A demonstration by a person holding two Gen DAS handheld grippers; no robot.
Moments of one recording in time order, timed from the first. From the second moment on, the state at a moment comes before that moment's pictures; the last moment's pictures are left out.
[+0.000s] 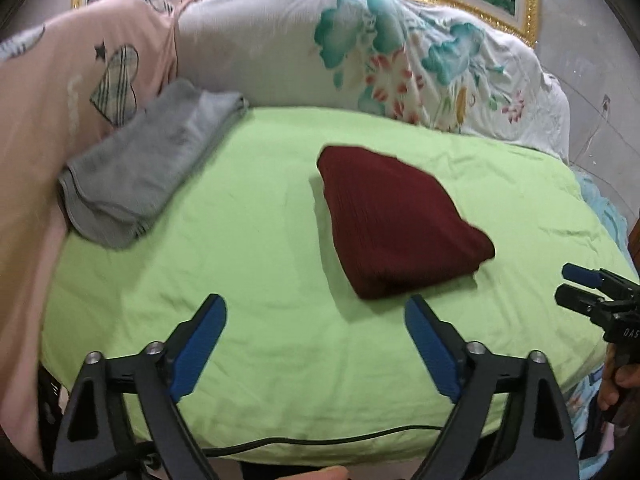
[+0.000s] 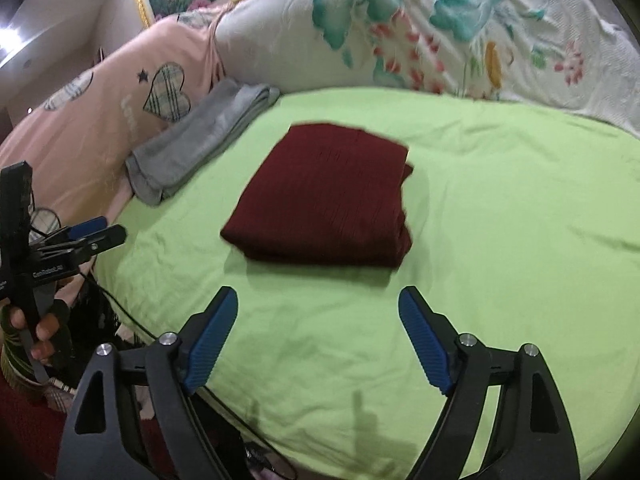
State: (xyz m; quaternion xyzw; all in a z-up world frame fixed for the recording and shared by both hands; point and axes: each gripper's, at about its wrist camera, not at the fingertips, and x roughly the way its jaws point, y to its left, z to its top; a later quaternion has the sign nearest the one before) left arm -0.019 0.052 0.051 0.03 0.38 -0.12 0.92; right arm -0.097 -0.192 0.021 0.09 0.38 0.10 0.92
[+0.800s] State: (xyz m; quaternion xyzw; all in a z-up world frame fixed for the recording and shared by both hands) left arm 0.056 0.007 -0.007 0.08 0.44 -0.09 0.89; right arm -0.033 -0.215 -0.017 0.12 0.42 0.09 0.90
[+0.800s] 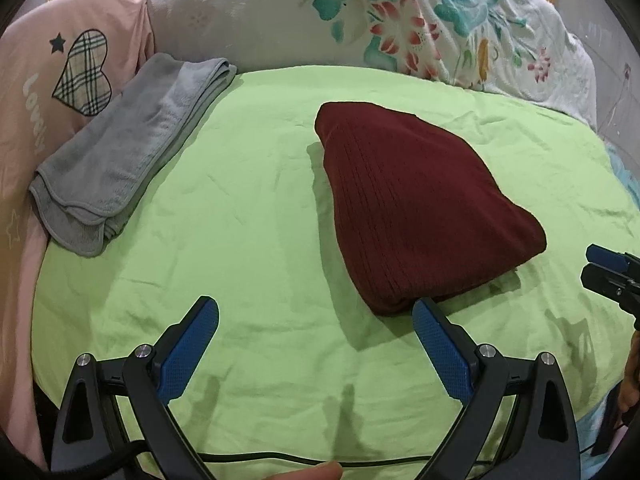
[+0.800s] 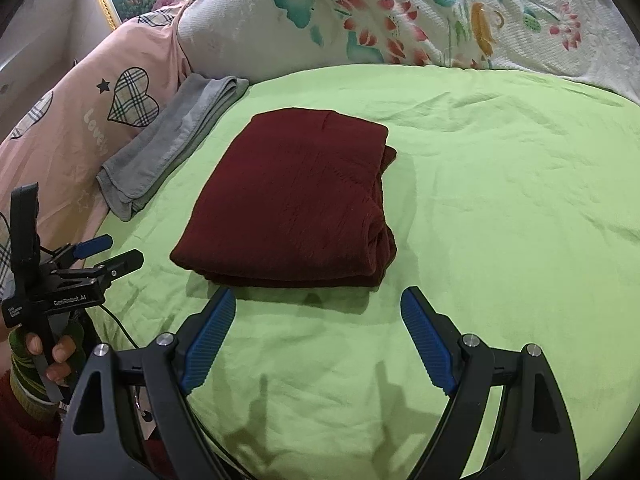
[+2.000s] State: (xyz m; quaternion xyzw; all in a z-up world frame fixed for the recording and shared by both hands) left arm 0.069 -0.006 -0.004 0.08 0.44 -0.09 0.89; right arm 0.001 -0.213 -0.026 0.12 0.44 0.06 0.89
